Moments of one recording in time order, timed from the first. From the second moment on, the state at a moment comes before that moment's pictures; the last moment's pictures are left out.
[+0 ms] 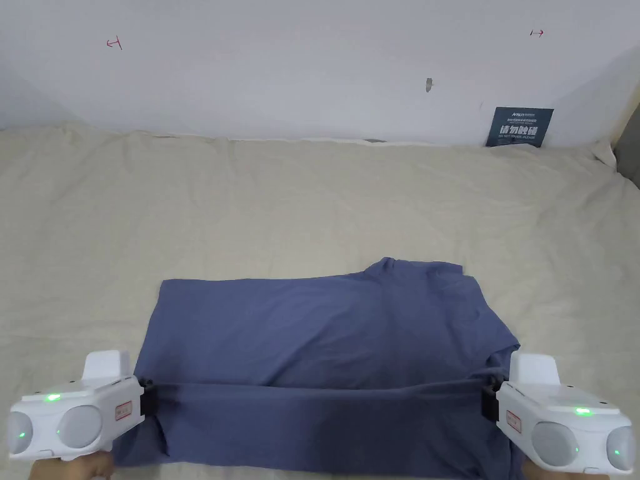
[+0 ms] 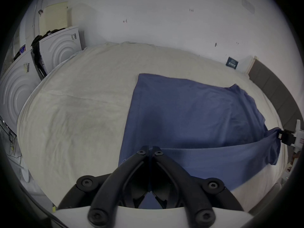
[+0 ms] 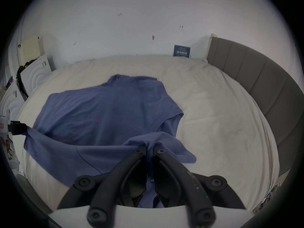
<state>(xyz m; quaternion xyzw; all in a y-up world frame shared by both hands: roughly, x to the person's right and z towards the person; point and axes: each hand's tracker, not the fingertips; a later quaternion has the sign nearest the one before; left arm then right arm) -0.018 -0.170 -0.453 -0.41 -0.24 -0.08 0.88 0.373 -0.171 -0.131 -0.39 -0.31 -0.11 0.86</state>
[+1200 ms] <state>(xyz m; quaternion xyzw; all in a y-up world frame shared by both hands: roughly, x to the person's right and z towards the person) -0.046 -0.041 -0.278 -0.12 -0.28 -0.03 0.95 0.250 -0.030 -0.024 -0.11 -0.34 -0.01 0.93</state>
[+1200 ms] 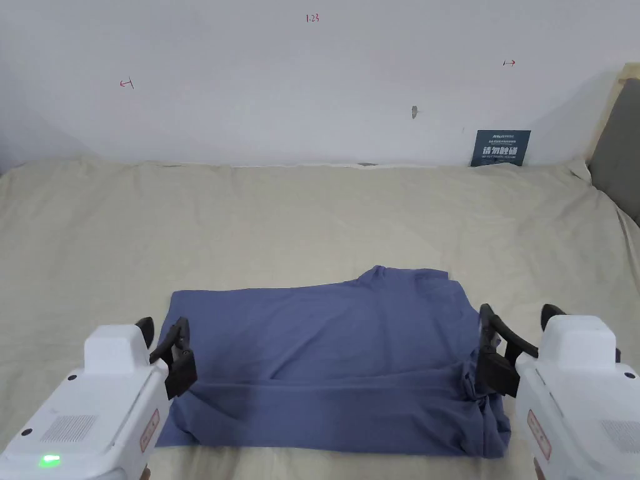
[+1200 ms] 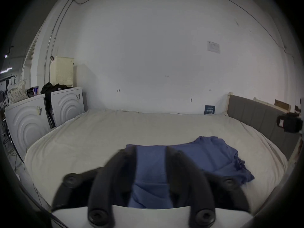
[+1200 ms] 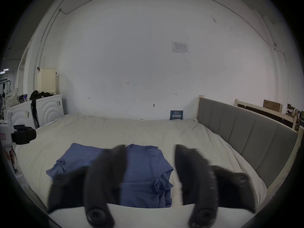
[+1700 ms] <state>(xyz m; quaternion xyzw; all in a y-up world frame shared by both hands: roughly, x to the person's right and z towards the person) -0.056 -0.067 -0.307 -0.23 -0.28 -0.02 0.93 0.250 -0.037 -0.015 -0.13 -0.35 -0.02 0.93</state>
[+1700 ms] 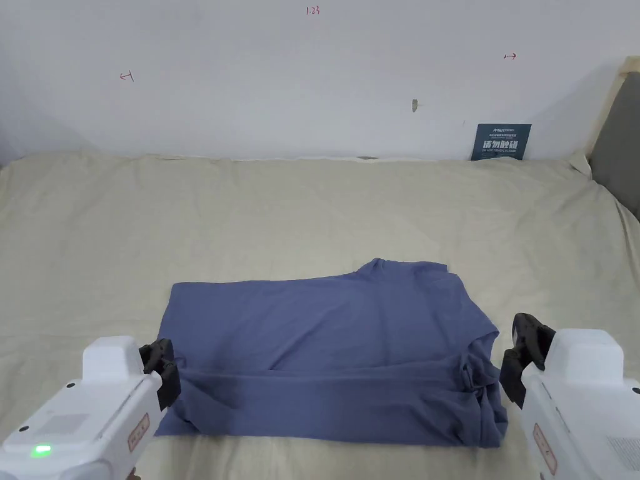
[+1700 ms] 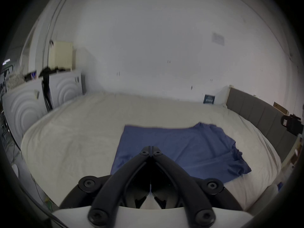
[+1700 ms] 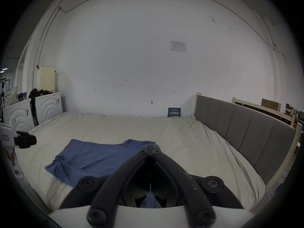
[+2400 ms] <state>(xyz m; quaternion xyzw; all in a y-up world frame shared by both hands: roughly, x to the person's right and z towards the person) -0.057 -0.214 -0.423 -0.47 -0.19 -0.09 0.86 0.280 -0.079 -0.052 -0.21 -0.34 -0.05 0.91</state>
